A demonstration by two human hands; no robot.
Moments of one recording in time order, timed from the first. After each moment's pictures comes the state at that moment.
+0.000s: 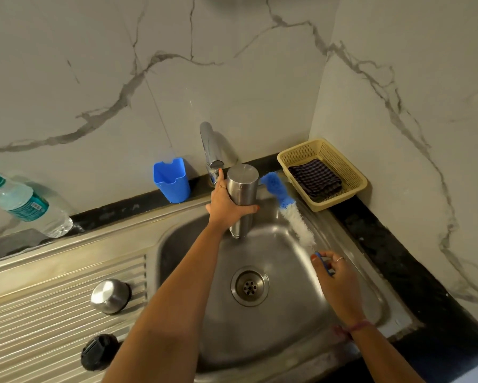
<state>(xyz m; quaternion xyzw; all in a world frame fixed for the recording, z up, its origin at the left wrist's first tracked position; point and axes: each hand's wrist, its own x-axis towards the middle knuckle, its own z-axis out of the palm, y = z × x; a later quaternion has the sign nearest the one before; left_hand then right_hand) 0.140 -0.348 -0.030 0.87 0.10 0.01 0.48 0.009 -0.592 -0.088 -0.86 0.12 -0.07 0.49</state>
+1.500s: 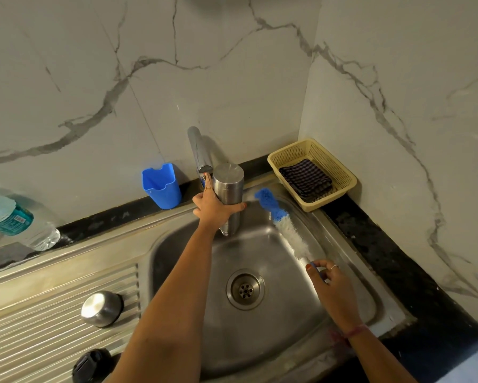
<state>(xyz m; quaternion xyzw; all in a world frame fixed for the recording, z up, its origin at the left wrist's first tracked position) 0.154 -0.343 -0.035 0.87 0.15 -0.01 0.47 0.000 -0.596 -0.101 -0.85 0.14 -0.04 0.50</state>
